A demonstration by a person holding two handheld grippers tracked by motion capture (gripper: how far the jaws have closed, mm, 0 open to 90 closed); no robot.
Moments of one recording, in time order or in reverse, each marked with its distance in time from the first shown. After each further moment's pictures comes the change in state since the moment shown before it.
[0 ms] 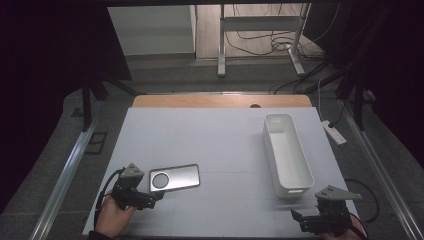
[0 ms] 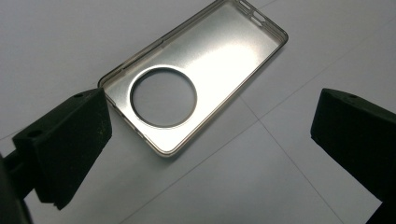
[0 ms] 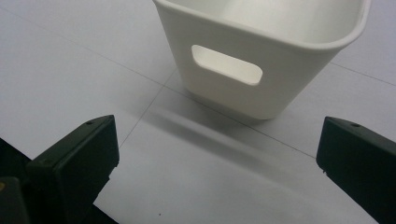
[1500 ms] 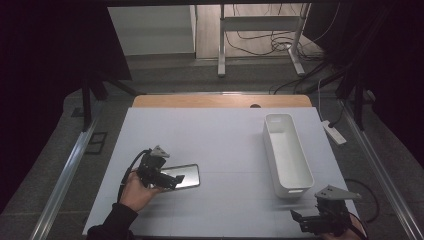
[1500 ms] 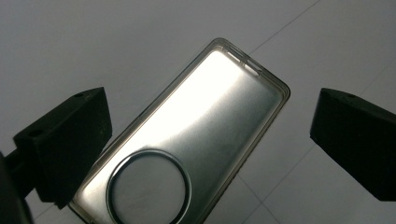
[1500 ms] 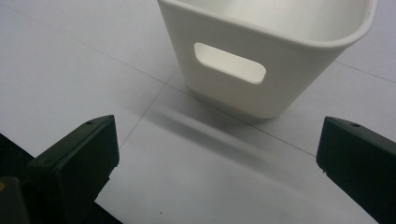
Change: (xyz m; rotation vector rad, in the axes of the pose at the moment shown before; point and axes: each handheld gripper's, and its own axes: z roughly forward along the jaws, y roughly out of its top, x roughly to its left) left arm -0.006 0.063 0.047 0.075 -0.027 0.082; right arm 0.000 0.000 0.001 0.009 0.010 -0.003
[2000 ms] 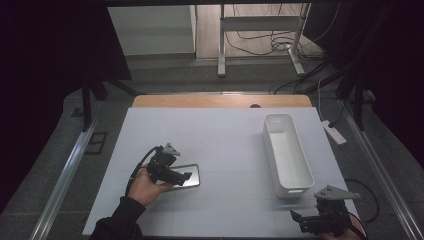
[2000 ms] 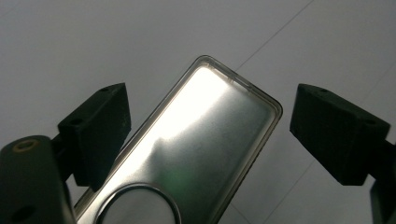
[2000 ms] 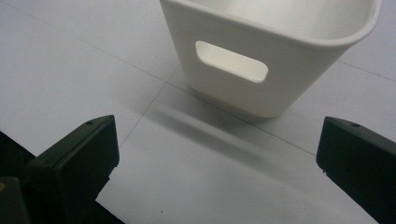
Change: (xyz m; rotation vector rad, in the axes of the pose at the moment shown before) left arm -0.010 0.017 0.013 0.030 -0.003 0.075; right arm 0.000 0.000 0.001 0.006 0.002 -0.005
